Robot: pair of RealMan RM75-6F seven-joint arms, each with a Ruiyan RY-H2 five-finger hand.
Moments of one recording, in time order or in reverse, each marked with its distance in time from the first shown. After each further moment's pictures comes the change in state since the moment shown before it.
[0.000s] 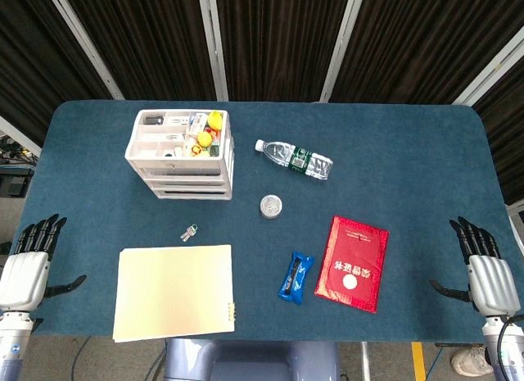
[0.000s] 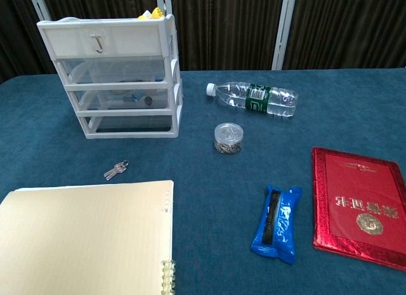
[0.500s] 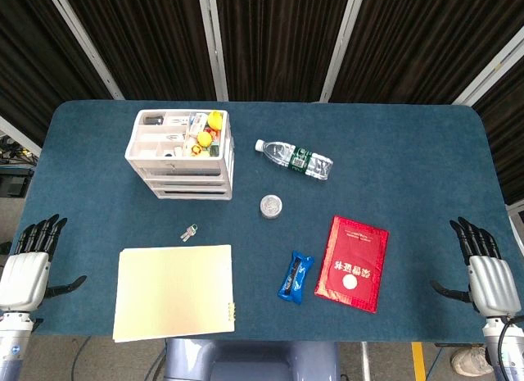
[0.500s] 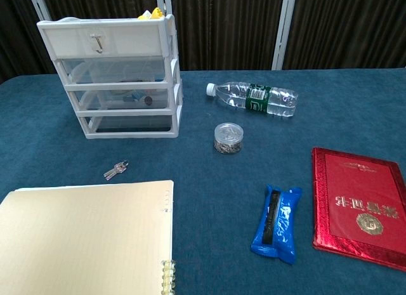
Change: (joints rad) left arm -0.001 0.000 0.003 0.001 0.001 -0.003 0.007; right arm -0.001 0.001 -0.002 0.001 -0.006 0.003 0.004
